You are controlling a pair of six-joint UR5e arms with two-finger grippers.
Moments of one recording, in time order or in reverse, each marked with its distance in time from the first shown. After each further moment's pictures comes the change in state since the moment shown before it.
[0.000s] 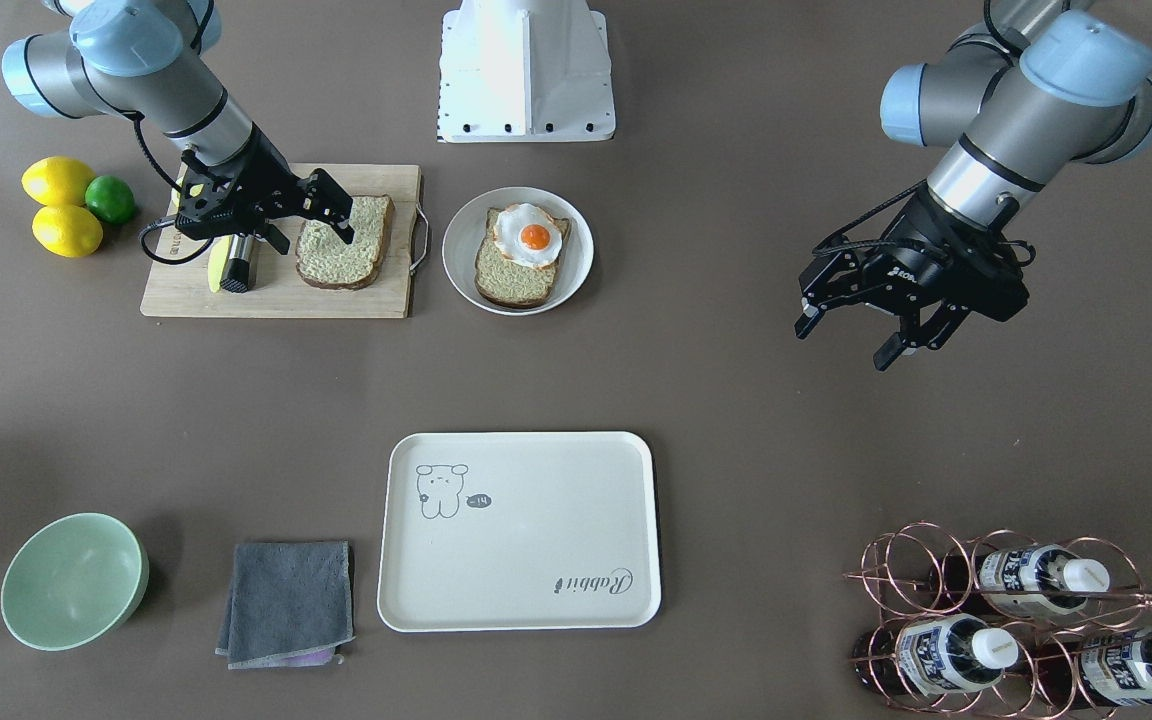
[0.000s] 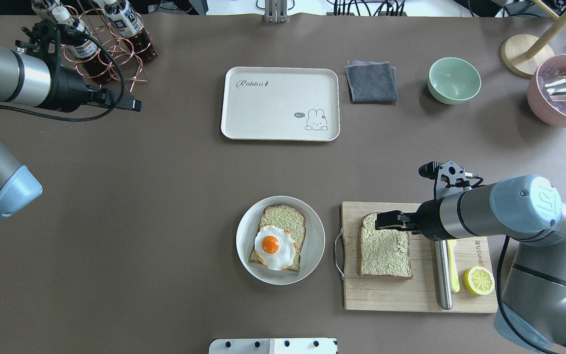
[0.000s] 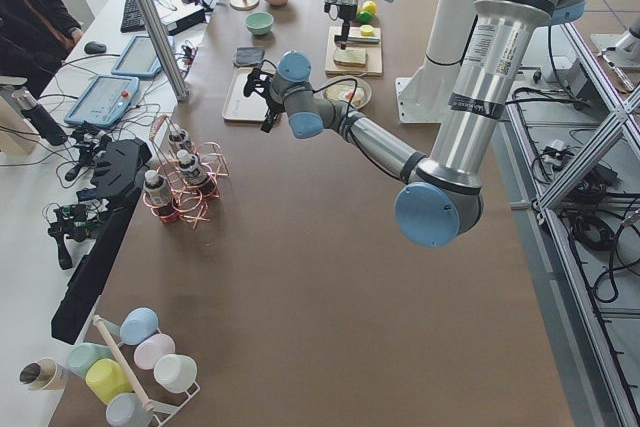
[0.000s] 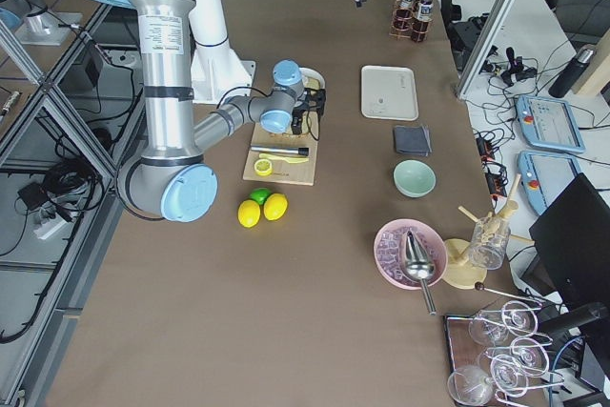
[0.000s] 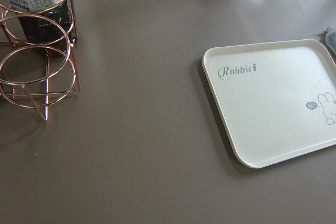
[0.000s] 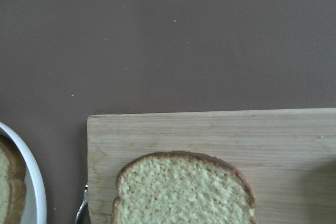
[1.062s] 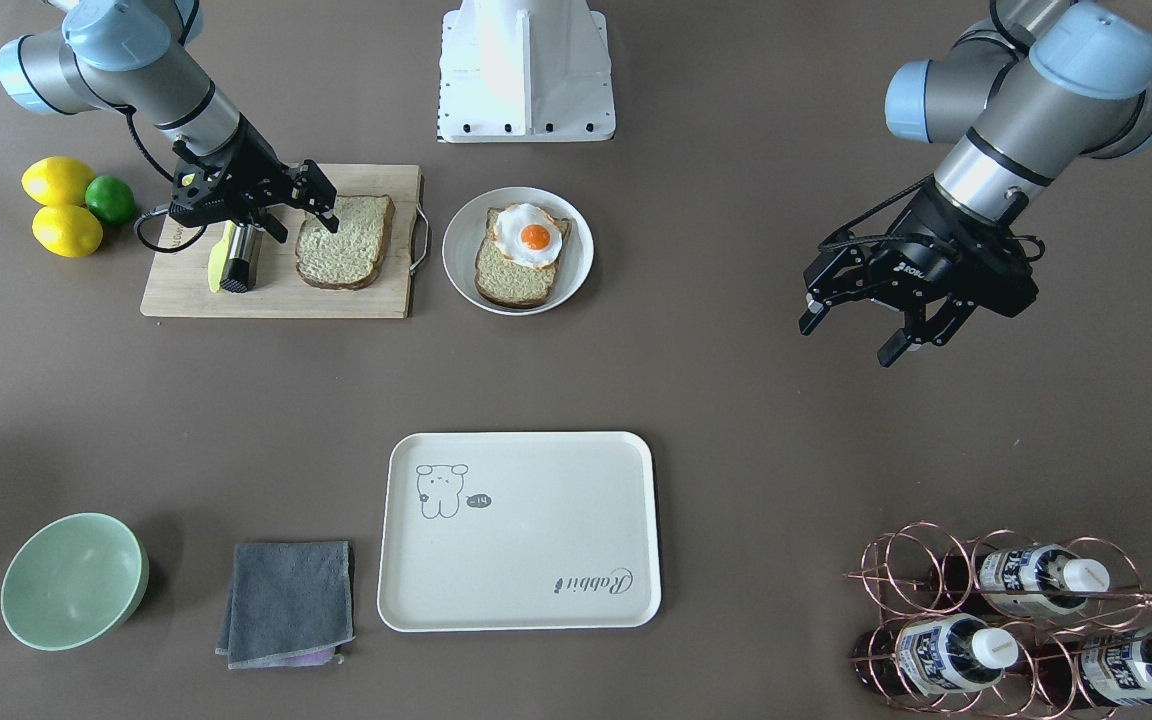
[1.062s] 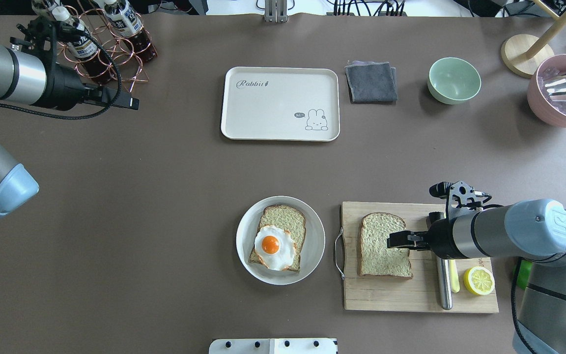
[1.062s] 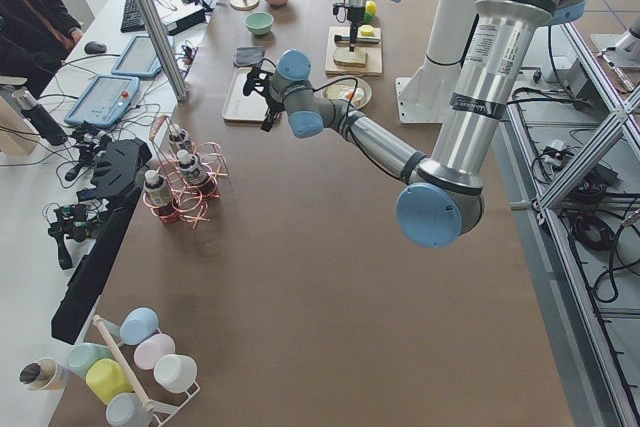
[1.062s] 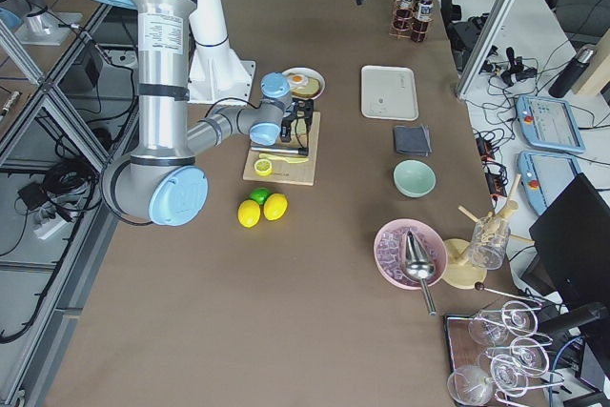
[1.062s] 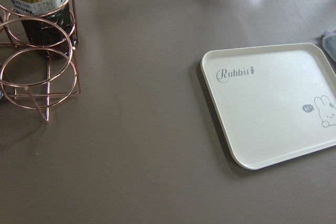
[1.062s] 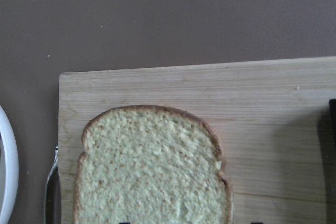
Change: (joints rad) left arm -0.011 0.004 -0.011 0.006 -0.014 -0.008; right arm -0.067 -0.081 -0.007 0.112 -0.042 0.012
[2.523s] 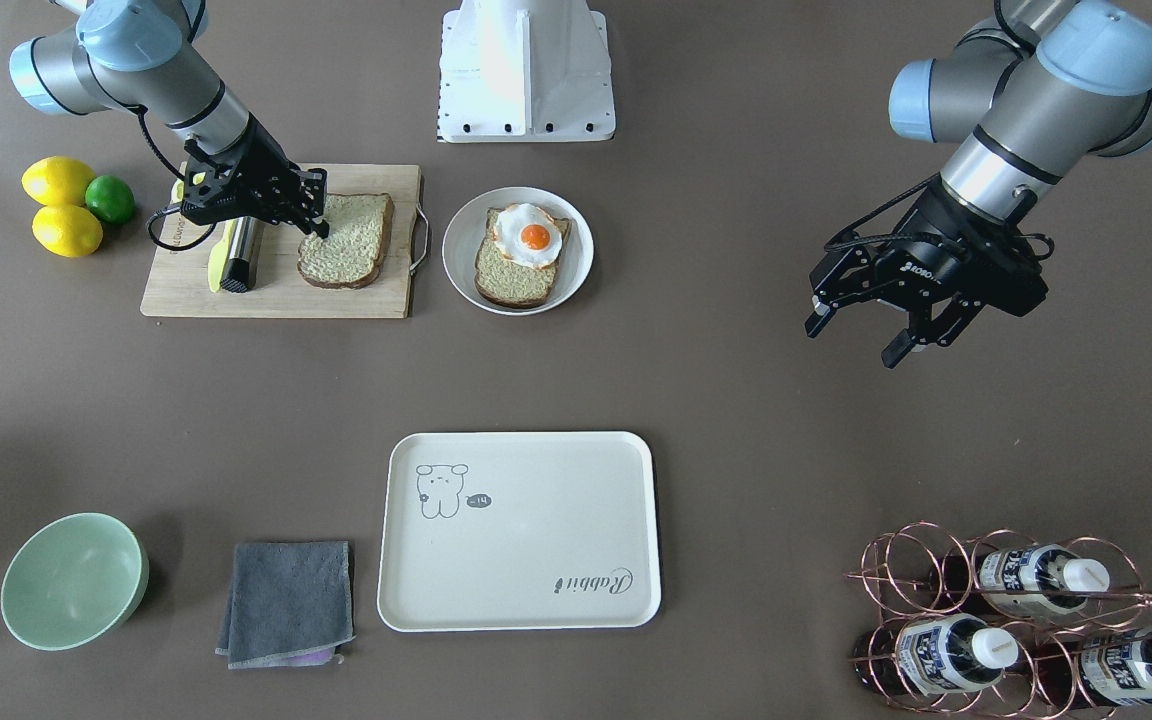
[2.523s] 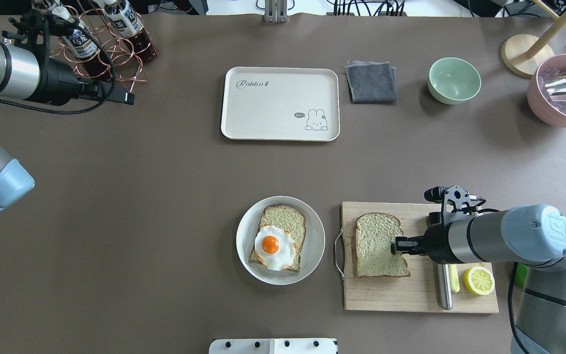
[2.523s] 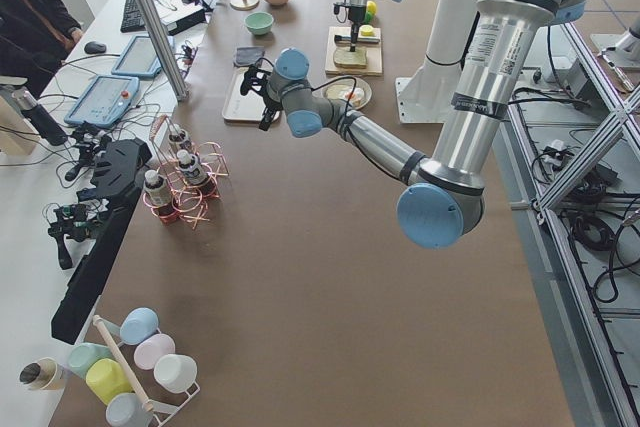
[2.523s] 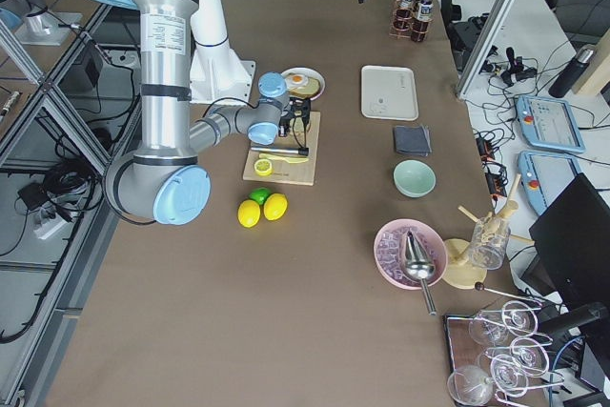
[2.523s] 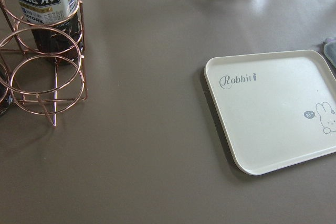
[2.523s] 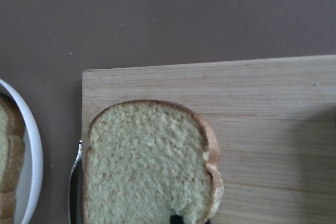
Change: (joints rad) left arm -0.020 0.000 -0.003 0.004 -0.009 -0.002; right arm -0.004 0.005 0.013 0.005 0.008 0.003
